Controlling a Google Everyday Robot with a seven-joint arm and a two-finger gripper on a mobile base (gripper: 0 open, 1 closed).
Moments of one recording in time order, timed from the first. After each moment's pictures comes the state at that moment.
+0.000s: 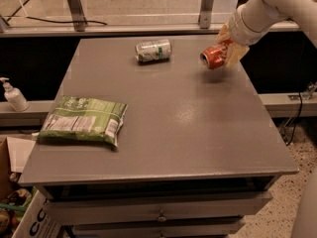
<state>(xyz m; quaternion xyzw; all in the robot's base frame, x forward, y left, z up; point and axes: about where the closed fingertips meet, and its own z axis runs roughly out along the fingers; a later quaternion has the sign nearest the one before) 0.727 -0.212 0.888 -0.77 0.56 -0.16 0.26</state>
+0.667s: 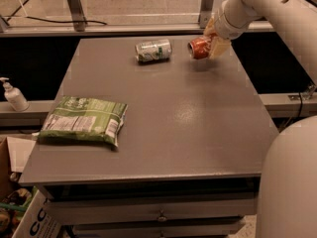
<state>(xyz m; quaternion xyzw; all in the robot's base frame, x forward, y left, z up) 0.781 -0.190 0.887 -0.73 0.60 -0.17 0.29</state>
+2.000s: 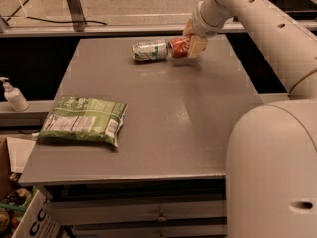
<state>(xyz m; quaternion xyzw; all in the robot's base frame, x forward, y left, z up) 0.813 -0.124 0.872 -0.74 0.59 -0.14 0.30</state>
